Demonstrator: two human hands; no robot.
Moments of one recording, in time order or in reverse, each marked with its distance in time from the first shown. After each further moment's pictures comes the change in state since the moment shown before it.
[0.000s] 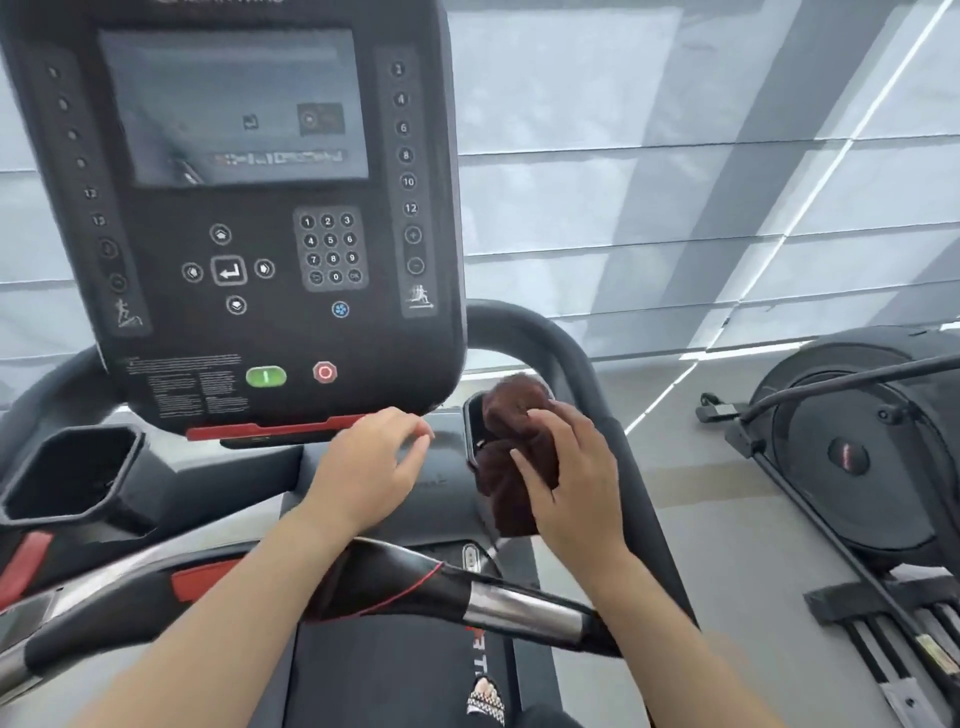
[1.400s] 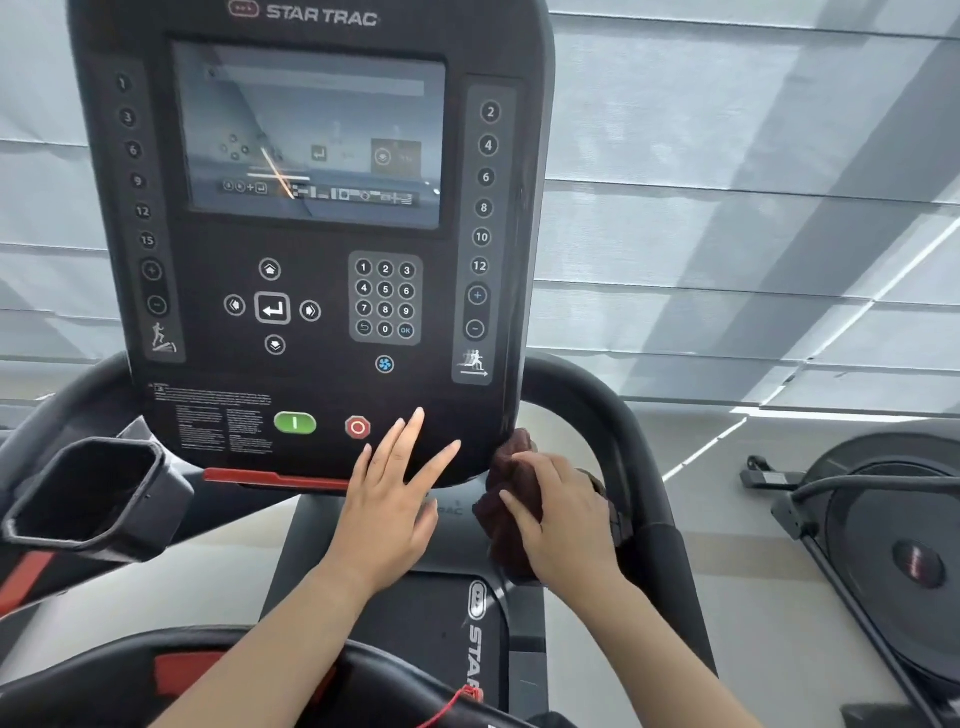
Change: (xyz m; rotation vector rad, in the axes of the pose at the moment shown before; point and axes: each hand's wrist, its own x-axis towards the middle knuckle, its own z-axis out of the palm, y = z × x) left_hand 0.039 -0.059 0.040 0.209 0.140 -0.027; right_hand 0.081 0.010 0.063 -0.103 -0.401 0.047
